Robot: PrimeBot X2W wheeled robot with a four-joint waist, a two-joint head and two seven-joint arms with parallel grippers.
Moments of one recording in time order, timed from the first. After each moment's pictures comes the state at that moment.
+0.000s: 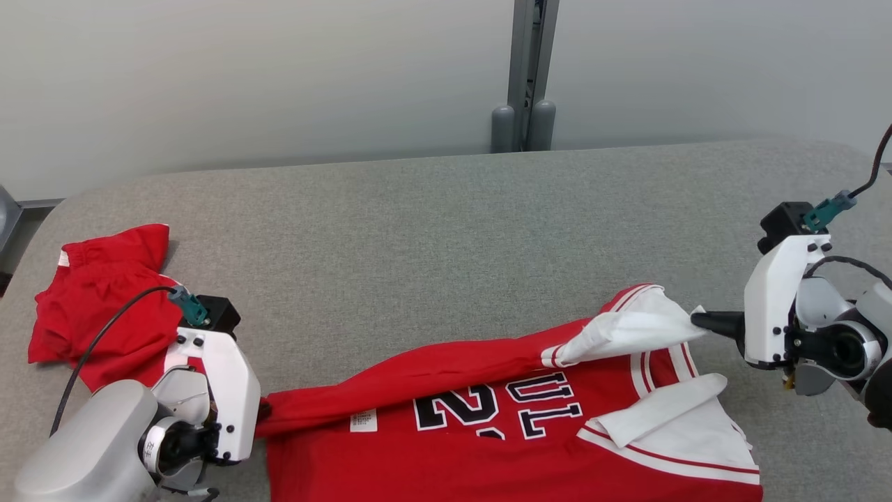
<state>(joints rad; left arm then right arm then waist) -0.52 0.51 -0.77 0.47 -1.00 0.01 0.74 -0.87 -0.59 1.10 0.67 1.41 0.13 0.52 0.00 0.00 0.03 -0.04</state>
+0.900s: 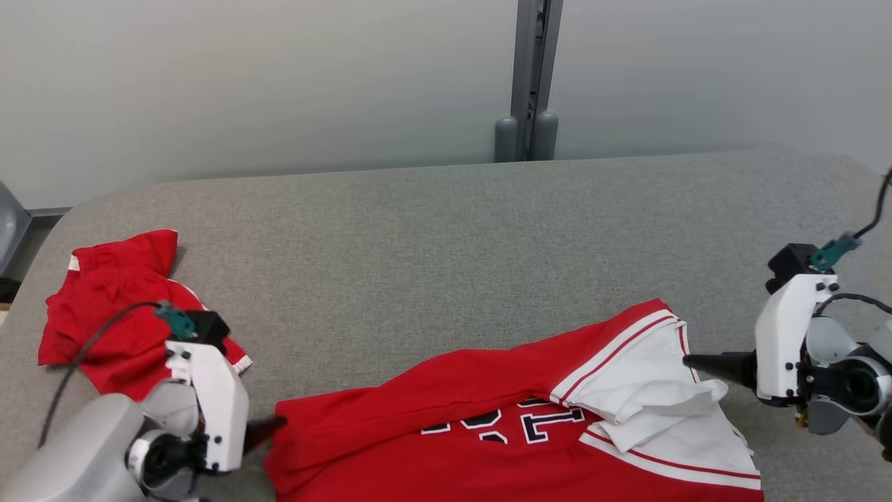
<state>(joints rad) -0.49 0.51 -0.76 0.52 -1.06 -0.07 0.73 -0.77 -0.63 1.10 0.63 1.44 0.13 0.57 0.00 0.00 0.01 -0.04</state>
